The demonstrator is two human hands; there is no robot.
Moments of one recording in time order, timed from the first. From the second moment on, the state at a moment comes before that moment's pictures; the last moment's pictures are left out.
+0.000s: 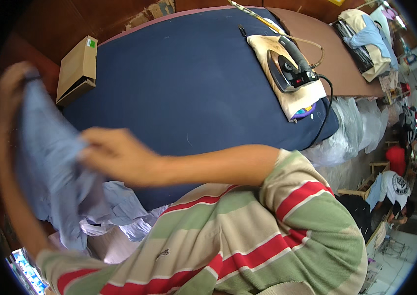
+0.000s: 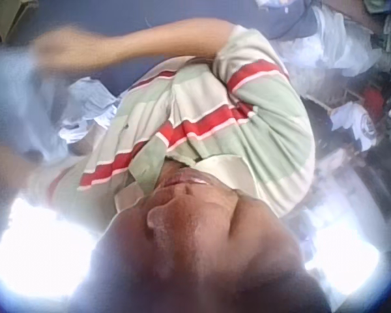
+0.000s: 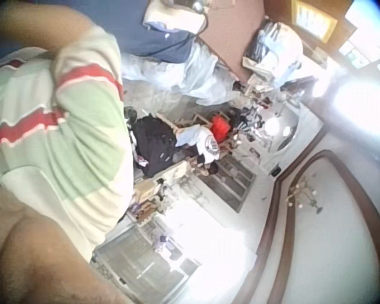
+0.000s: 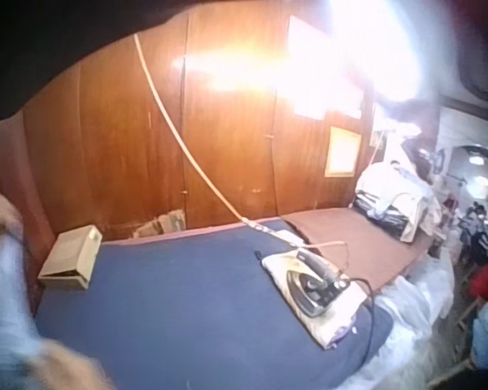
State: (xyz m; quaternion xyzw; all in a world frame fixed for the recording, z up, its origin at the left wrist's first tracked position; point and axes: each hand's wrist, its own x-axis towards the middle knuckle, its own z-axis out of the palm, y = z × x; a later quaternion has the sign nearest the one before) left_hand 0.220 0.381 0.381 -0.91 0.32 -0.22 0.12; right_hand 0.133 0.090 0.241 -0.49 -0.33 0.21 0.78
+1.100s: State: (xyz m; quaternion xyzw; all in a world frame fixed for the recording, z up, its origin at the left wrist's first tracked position) left_hand 0.168 0.162 0.060 -0.97 0.14 -0.04 -0.17; right_hand 0.403 -0.344 0.144 -0.98 0.10 0.05 0.16
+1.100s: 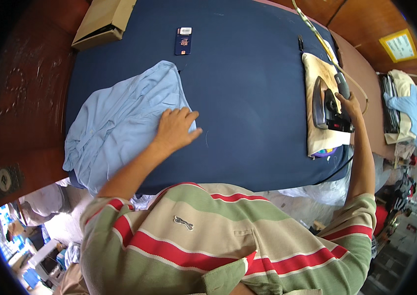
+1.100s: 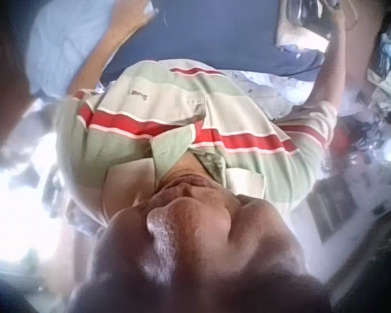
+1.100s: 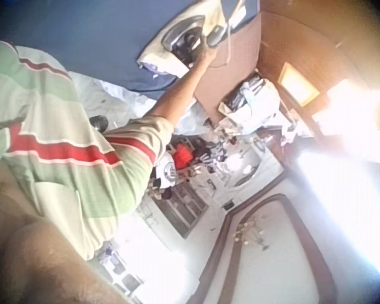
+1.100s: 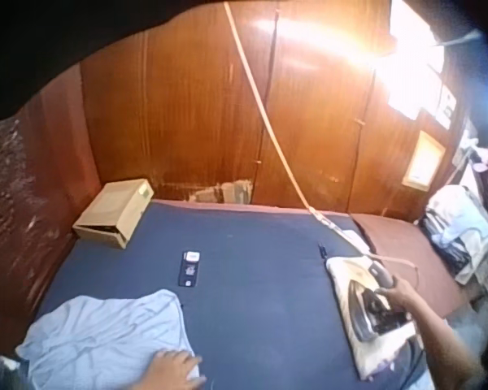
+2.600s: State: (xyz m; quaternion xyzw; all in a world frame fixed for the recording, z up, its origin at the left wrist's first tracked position) left_hand 0.321 0.337 0.030 -0.92 0.03 0.18 -0.34; right_hand 0.260 0.051 0.155 -0.96 -0.23 0.12 0.12
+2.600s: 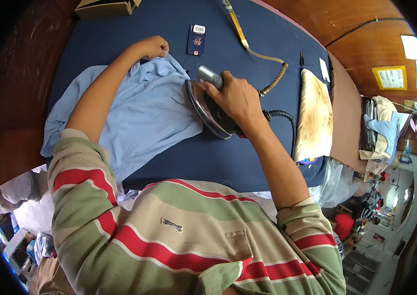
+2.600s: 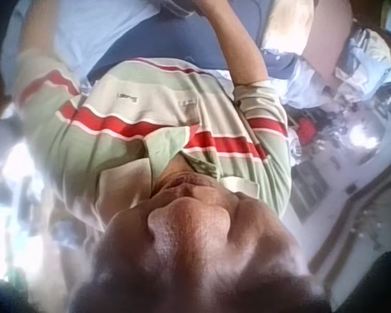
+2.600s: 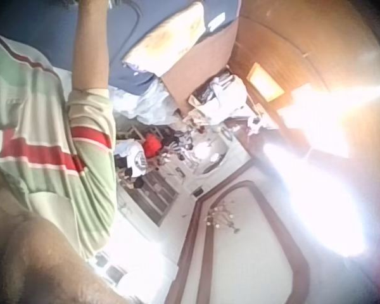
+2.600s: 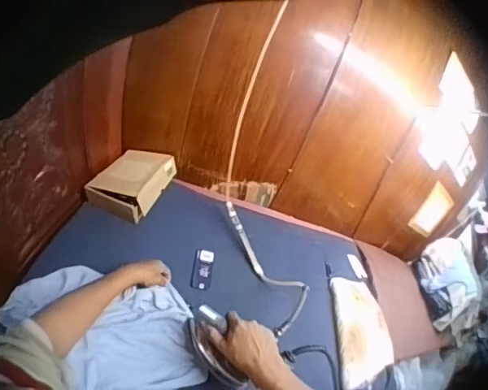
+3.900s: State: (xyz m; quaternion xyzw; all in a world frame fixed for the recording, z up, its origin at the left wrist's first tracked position) left_hand 0.282 0.255 0.033 -0.97 -0.09 0.01 -0.20; right_hand 0.278 0.053 0.148 -0.95 -0.25 0.12 0.15
